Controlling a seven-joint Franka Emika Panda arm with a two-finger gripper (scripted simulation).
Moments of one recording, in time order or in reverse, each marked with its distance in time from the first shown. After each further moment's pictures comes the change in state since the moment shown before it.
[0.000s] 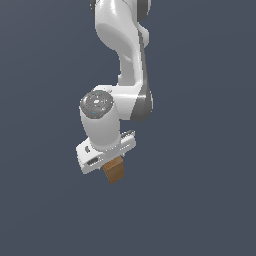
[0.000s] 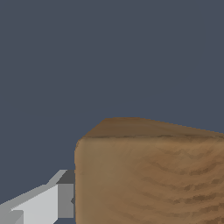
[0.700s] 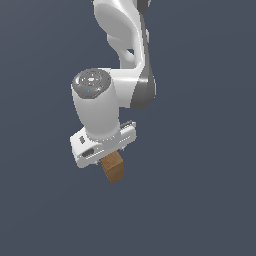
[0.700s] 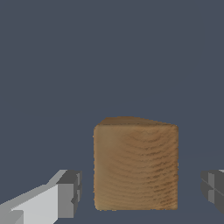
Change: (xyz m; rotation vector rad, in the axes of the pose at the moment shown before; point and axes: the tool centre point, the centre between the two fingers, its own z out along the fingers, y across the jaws) arm 0.000 0.000 -0.049 -0.001 0.001 0.004
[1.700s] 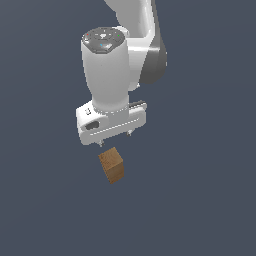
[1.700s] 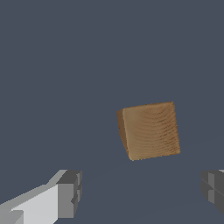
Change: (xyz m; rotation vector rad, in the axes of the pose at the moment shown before) arm -0.017 -0.036 -0.055 -0.015 0.008 0.132
